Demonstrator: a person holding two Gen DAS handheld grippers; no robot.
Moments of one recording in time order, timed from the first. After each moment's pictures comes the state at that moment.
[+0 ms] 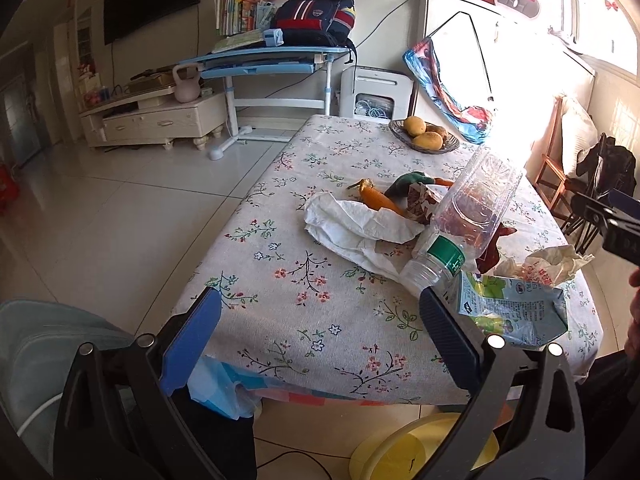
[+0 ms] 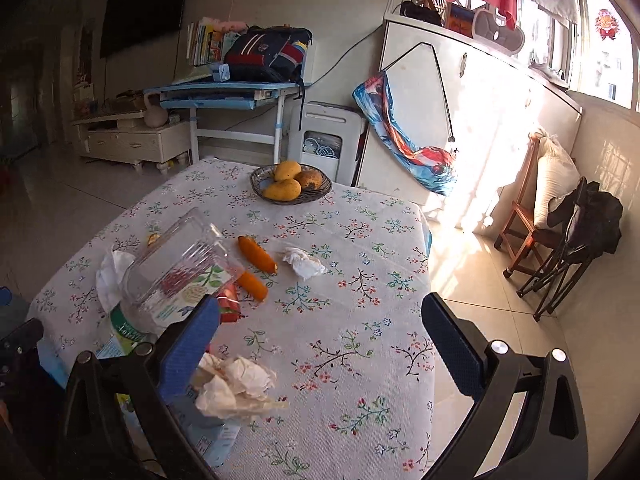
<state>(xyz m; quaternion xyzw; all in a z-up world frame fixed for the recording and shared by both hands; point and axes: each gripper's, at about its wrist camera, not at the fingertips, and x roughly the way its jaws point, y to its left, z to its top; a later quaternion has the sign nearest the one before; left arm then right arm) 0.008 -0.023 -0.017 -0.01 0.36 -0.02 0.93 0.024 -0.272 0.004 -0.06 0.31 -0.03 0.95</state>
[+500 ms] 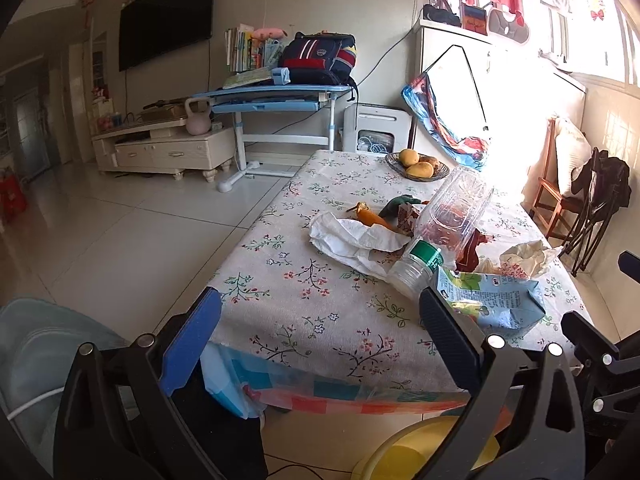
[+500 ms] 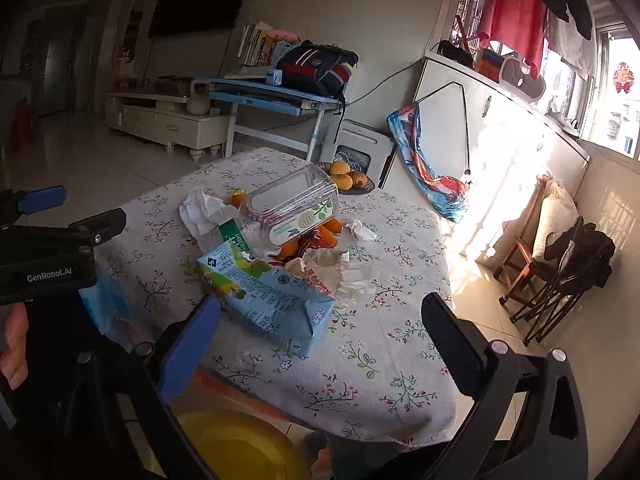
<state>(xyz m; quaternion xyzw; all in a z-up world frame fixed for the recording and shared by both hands) -0.051 -0.024 -0.003 -0.01 0.28 0.00 0.96 -0.061 -0.208 -0.013 -0.13 0.27 0.00 0.95</state>
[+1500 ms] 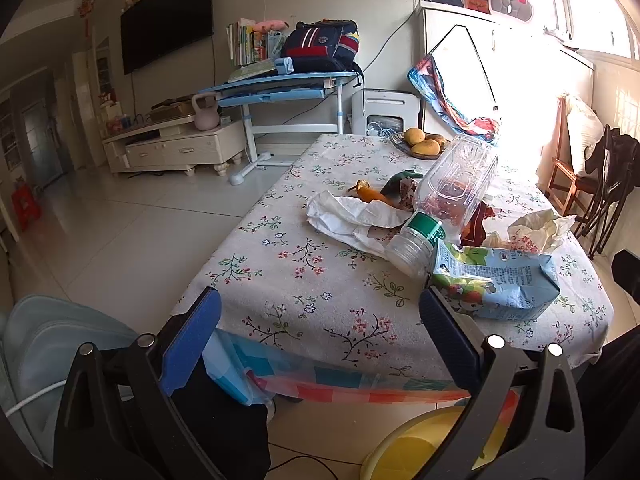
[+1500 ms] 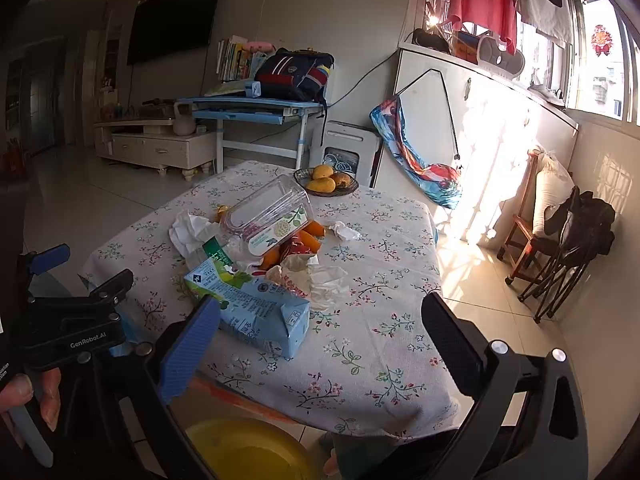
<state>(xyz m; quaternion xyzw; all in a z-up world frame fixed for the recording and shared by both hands) -0.050 -0.047 -0.022 0.03 0.31 0.02 0.95 -0.074 -0.232 -0.007 -0.07 0.26 -0.01 0.96</state>
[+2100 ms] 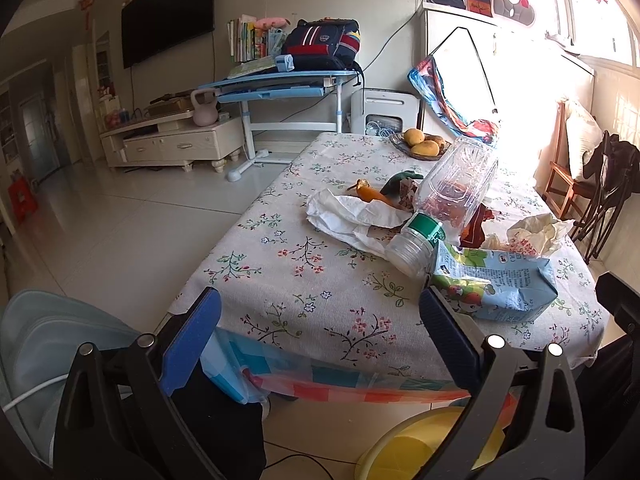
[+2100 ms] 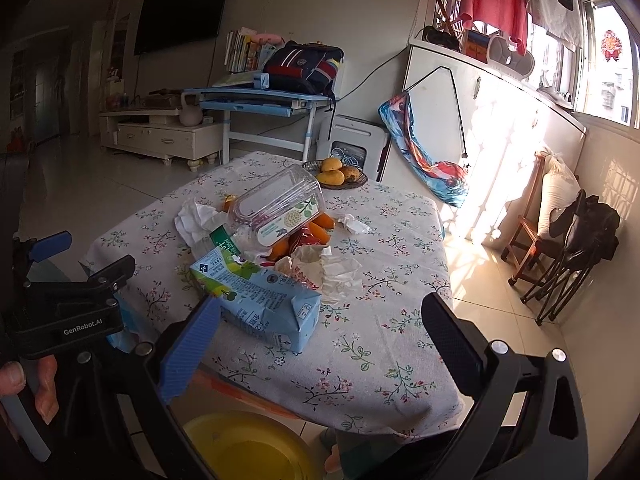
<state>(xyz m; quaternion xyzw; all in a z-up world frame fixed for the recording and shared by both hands) -0.049 -0.044 -0.022 0.02 0.31 0.01 0.95 -0.071 -0.225 -0.008 -0.08 0.28 0.00 0.96</state>
